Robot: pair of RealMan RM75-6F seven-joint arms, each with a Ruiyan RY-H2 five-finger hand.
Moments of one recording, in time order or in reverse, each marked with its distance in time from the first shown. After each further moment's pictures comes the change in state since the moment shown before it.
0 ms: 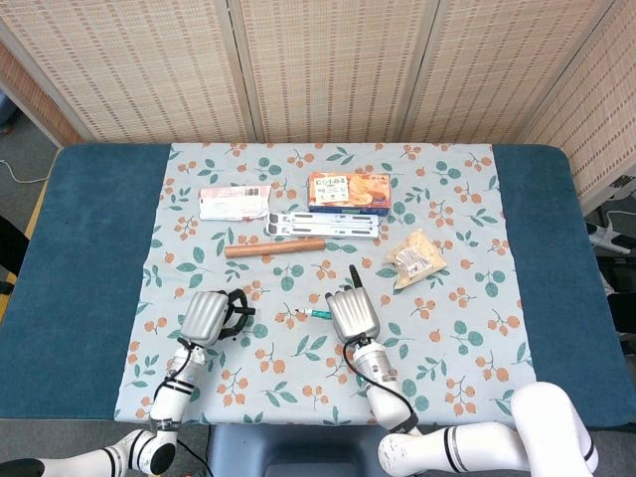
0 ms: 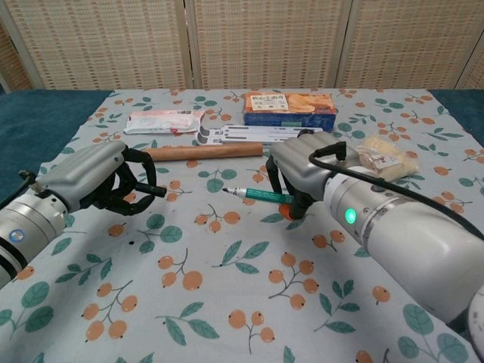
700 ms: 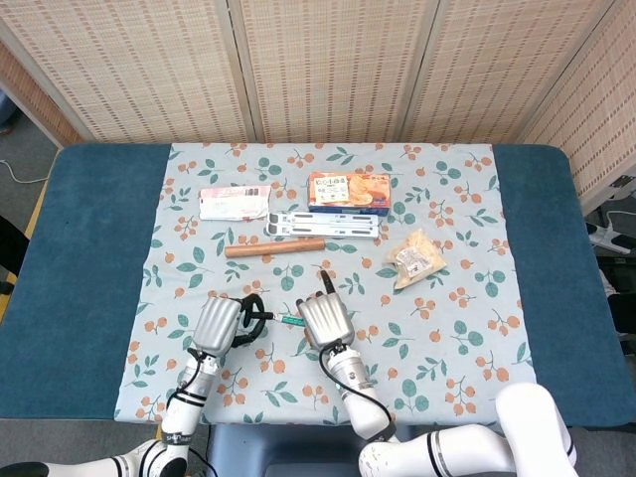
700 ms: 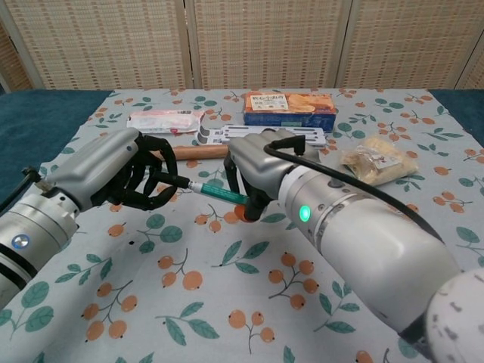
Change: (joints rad) left arm 0.014 -0.028 0.005 -0.111 0.061 0.111 0.014; right arm 0.048 -0.052 0.085 -0.096 0.017 0.016 -0.043
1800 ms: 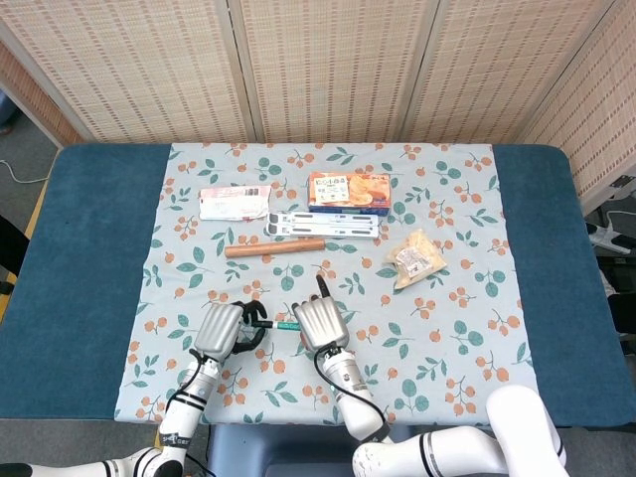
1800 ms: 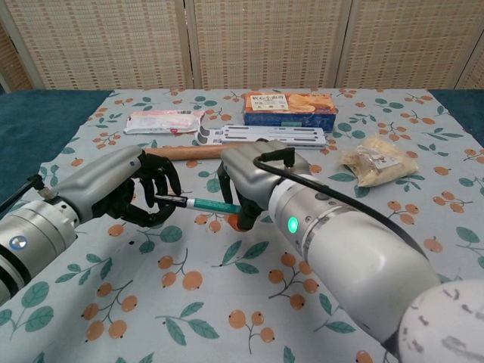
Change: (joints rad) left arm 0.010 0.066 -0.006 -0.172 -0.141 -0.111 0.083; right arm 0.009 -0.054 0.000 0.070 0.010 -0.024 0.023
